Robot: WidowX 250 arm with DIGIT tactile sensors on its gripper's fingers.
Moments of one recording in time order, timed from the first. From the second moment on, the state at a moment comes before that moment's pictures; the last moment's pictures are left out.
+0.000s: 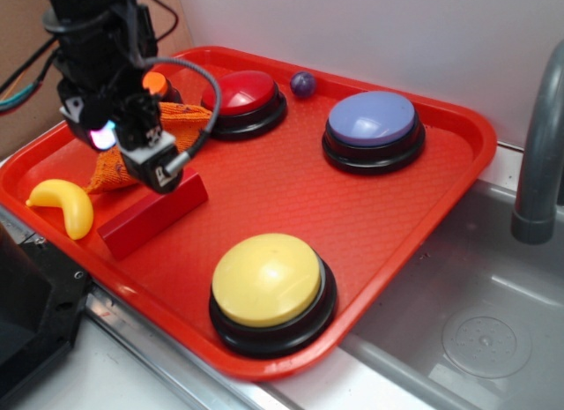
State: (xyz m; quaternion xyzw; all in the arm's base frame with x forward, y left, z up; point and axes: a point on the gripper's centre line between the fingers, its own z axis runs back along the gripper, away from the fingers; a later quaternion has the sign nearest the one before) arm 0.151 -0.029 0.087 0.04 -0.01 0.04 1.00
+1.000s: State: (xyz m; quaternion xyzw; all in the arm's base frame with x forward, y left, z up) arm 0.170 -0.014 0.022 0.04 -0.02 0.09 0.99
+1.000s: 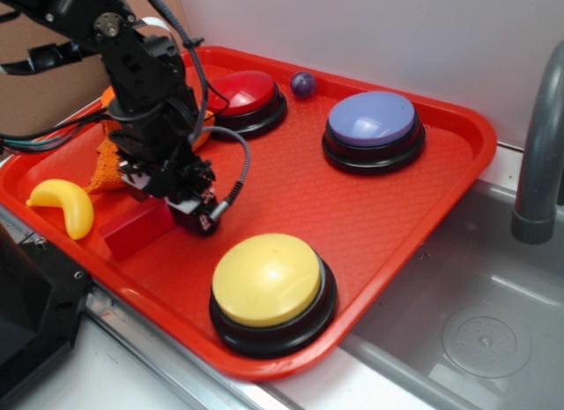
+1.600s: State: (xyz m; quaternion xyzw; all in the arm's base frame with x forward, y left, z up) arm 0.193 -0.011 0.081 0.02 -0.01 0.08 1.00
